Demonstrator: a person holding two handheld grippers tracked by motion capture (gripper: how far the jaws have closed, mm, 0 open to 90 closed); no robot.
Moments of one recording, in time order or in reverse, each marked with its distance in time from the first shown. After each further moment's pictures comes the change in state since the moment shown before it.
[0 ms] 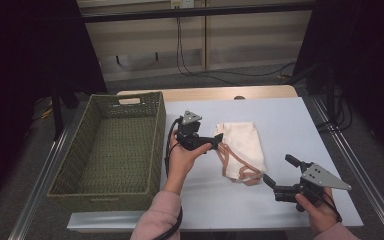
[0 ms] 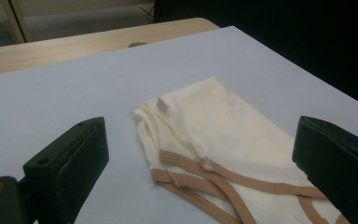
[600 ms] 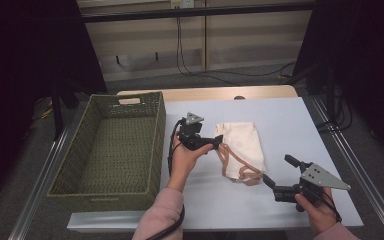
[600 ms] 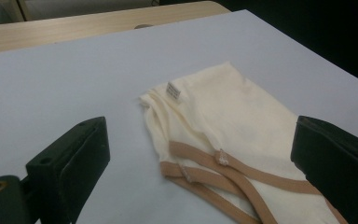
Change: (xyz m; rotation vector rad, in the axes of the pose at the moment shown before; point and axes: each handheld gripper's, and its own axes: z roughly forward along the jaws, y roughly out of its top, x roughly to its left) left arm 0.008 -0.008 0.020 0.039 0.018 -0.016; right arm 0.000 0.000 0.000 0.005 0.001 -0.014
